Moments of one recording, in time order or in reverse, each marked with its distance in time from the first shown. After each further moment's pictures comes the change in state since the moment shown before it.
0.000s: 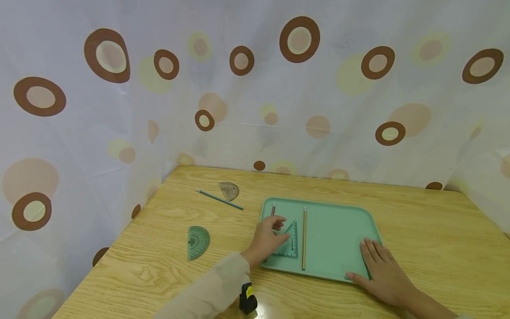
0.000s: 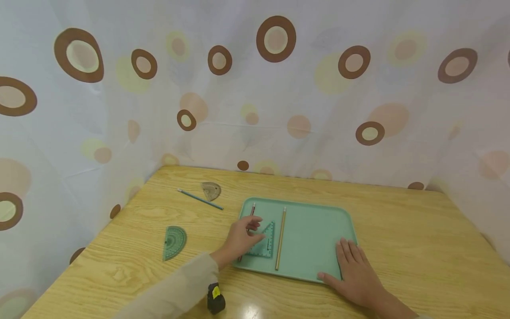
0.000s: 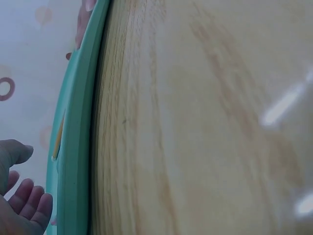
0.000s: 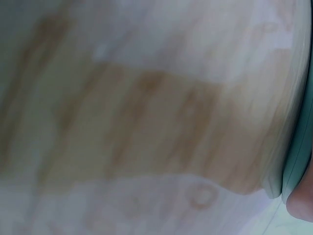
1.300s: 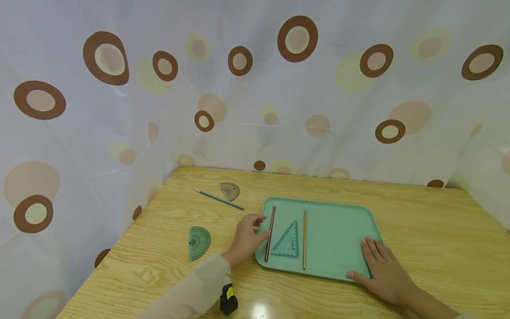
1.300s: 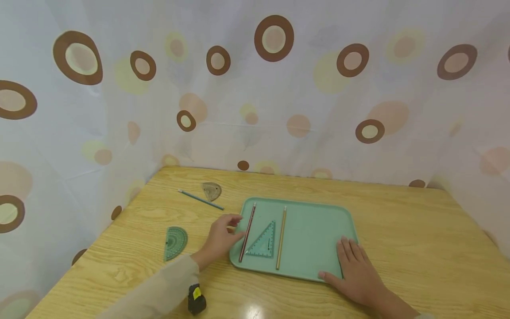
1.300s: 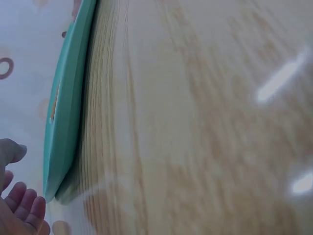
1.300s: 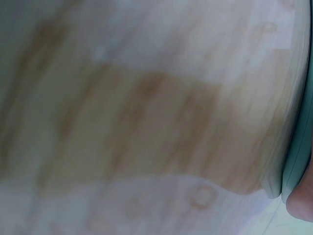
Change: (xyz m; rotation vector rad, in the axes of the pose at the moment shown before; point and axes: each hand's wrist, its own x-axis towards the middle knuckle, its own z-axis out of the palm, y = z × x) left_hand -0.013 -0.010 -0.039 0.080 0.089 0.006; right_hand -0.001 -0.001 -0.001 0.014 0.005 -0.004
